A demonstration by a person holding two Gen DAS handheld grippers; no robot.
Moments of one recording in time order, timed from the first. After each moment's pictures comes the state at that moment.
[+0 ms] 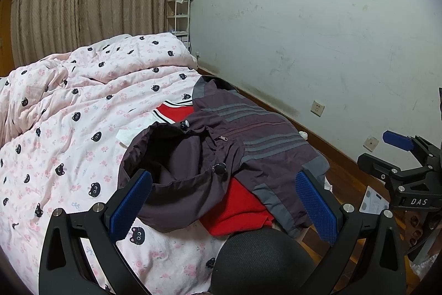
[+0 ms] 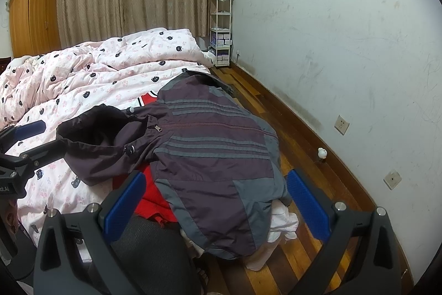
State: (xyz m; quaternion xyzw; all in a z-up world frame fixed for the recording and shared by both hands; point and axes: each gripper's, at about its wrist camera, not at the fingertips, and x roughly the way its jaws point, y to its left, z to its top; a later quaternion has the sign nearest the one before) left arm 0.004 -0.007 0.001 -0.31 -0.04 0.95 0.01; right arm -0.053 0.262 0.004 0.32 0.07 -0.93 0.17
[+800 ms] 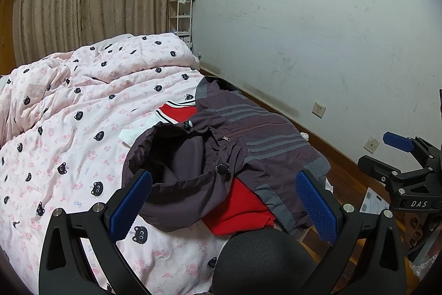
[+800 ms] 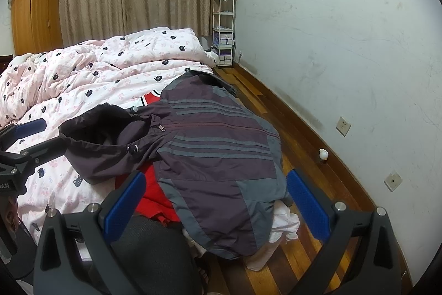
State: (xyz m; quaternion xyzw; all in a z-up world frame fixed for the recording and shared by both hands) left arm 0.004 -0.012 0.001 -0.31 -0.04 0.95 0.00; right arm -0.053 0.260 0.005 0.32 0.07 -0.93 0.18
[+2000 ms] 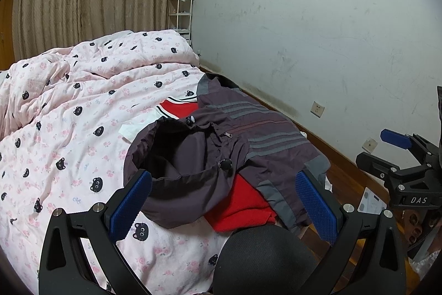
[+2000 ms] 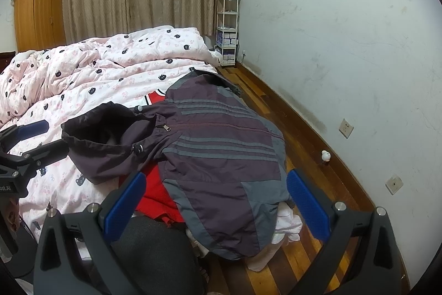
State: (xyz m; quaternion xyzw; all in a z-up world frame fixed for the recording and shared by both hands) left arm 0.007 -0.018 -0.007 -0.32 -0.05 0.95 0.00; right arm -0.053 0.251 0.005 0.32 0.08 -0.93 0.19
